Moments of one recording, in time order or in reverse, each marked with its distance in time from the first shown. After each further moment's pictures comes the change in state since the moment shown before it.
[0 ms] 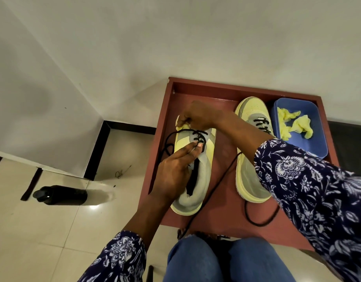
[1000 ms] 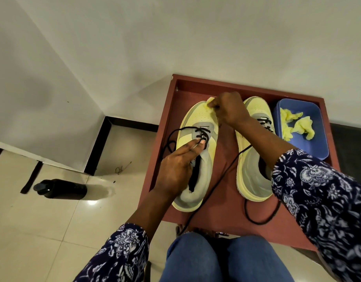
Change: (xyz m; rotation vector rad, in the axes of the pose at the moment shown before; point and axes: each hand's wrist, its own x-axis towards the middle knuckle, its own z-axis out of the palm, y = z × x) left_hand 0.002 0.005 0.000 0.038 0.000 0.006; right_hand -0.031 0.036 0.008 0.071 0.365 0.357
